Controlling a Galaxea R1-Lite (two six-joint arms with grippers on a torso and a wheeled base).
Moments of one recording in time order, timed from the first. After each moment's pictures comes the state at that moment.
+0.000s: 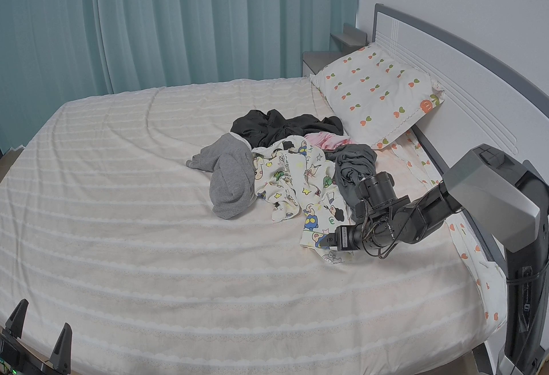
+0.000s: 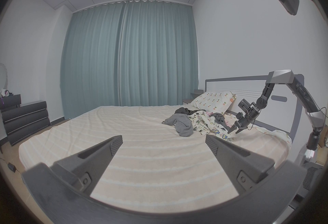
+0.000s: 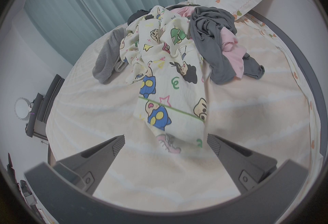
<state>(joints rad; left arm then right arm) 0.00 0.02 -0.02 0.00 -0.02 0.01 0.42 2.40 -1.31 -0.22 0.05 0.34</state>
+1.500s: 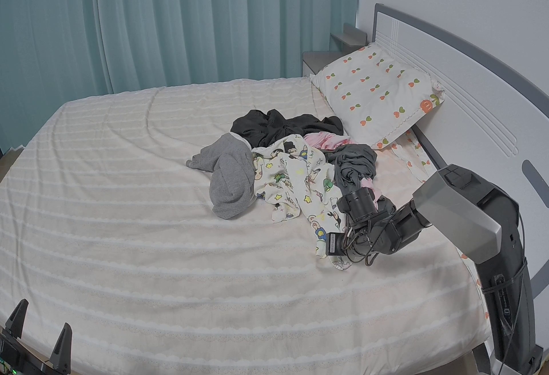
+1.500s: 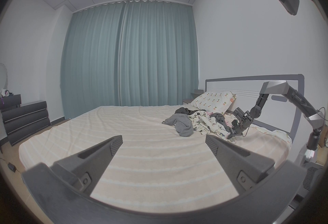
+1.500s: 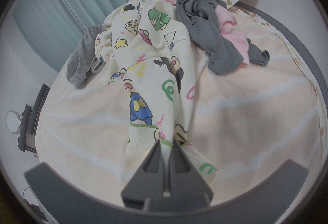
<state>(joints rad) 0.00 0.02 -0.02 0.00 -0.02 0.01 0.44 2.54 -1.38 -0.24 -0.05 0.43</state>
